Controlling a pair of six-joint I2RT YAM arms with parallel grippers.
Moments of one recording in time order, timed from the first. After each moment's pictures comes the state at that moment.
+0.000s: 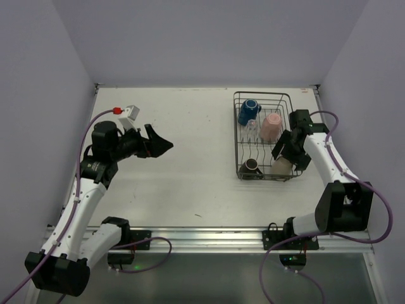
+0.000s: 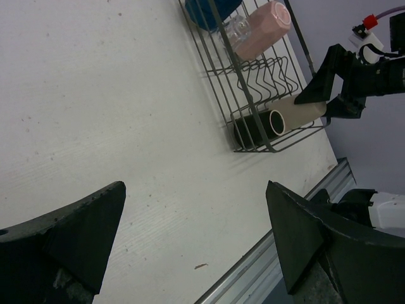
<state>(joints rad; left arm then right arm) -0.17 0.91 0.87 -0.38 0.57 -0.46 0.02 1.42 1.13 -1.01 0.17 0.61</state>
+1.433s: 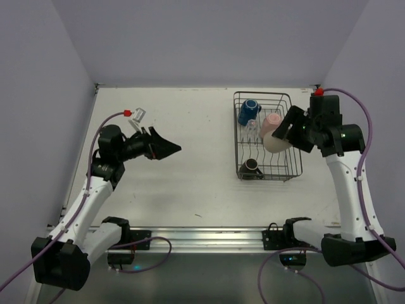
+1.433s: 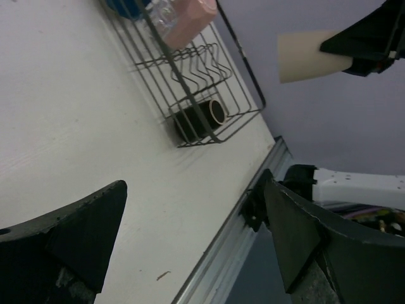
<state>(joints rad) -0.17 0.96 0.74 -0.08 0.79 -0.61 0.11 1.18 1.50 -1.18 0.03 0.56</state>
